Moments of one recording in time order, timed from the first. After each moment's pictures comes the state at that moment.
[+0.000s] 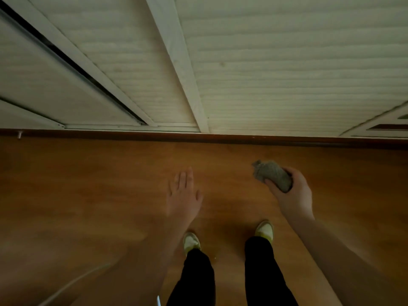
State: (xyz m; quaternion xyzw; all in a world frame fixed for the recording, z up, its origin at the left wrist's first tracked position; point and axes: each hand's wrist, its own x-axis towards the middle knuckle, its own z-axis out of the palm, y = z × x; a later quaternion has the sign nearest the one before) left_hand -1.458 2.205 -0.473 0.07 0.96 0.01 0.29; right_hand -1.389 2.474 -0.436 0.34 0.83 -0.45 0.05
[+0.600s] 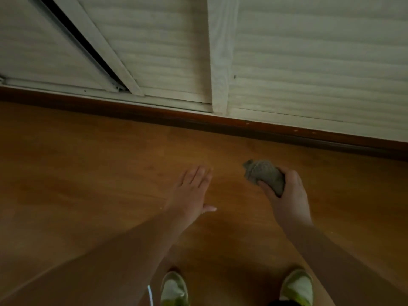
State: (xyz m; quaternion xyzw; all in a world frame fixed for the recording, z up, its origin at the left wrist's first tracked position) left_hand -1.537 2.165 -0.801 0.27 0.91 -0.06 0.31; right_hand -1.481 2.401 -0.779 0.24 0.88 -0.40 0.07
